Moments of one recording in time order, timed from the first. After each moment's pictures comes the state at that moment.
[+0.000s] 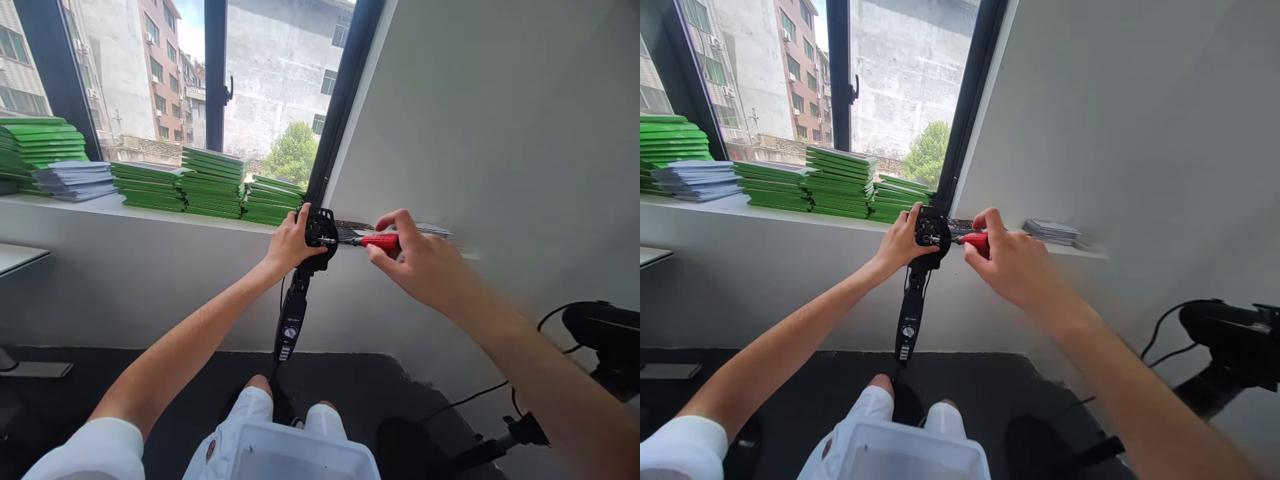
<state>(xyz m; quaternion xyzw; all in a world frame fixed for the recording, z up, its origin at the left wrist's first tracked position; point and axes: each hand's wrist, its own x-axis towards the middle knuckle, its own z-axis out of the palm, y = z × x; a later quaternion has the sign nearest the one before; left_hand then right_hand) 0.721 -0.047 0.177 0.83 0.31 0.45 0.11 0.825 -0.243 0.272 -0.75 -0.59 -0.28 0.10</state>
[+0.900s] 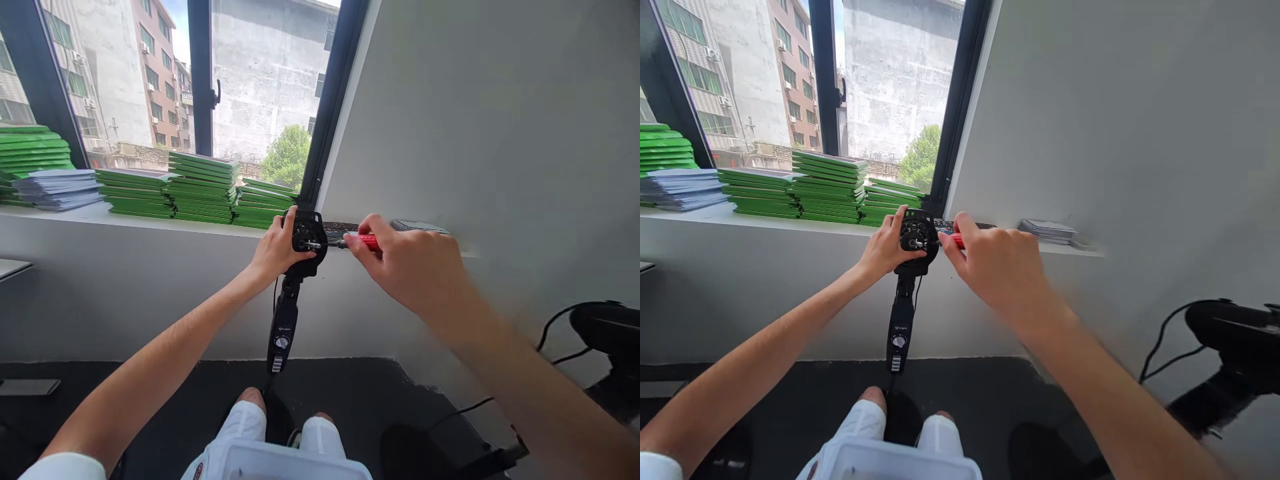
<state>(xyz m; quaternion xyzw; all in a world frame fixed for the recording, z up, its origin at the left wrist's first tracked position) 0.729 -0.048 0.175 0.83 0.32 0.45 0.12 0.831 -0.238 0.269 -0.73 -0.57 -0.39 0.06</state>
